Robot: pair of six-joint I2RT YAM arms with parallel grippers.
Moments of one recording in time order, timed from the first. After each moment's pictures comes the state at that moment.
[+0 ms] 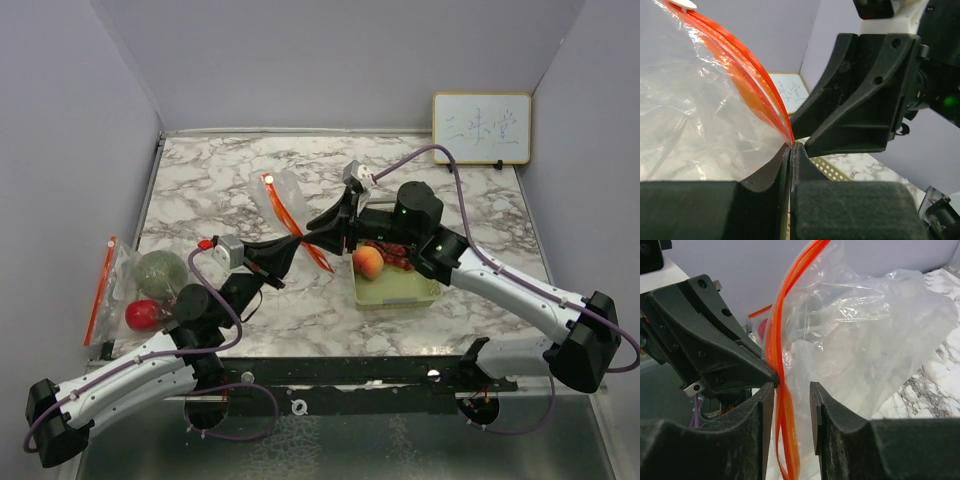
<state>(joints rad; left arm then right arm) -0.95 0.54 0.36 0.56 -0.24 -0.23 0.83 1.26 1.03 0.22 -0.52 0.19</state>
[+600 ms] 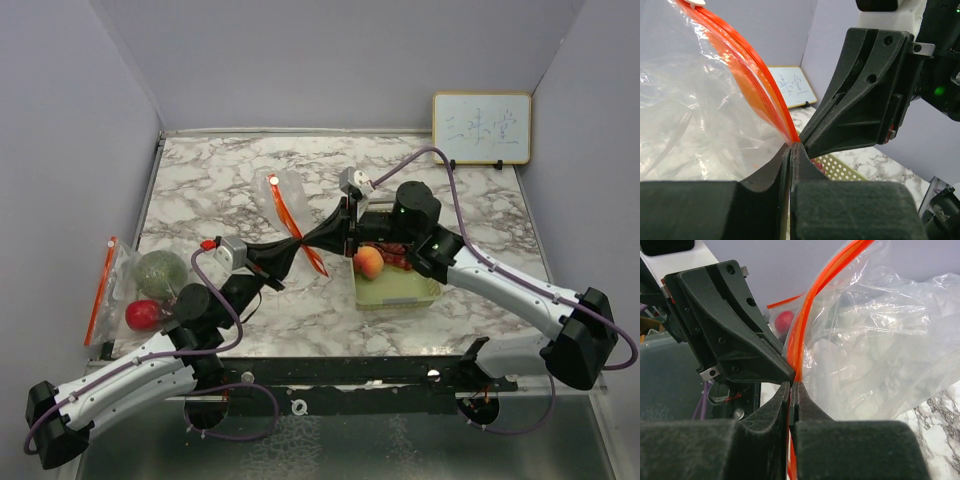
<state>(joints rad) -0.94 0.53 0.36 0.52 -0.20 -0.22 0.82 1.30 1.02 0.28 -0.69 0.17</state>
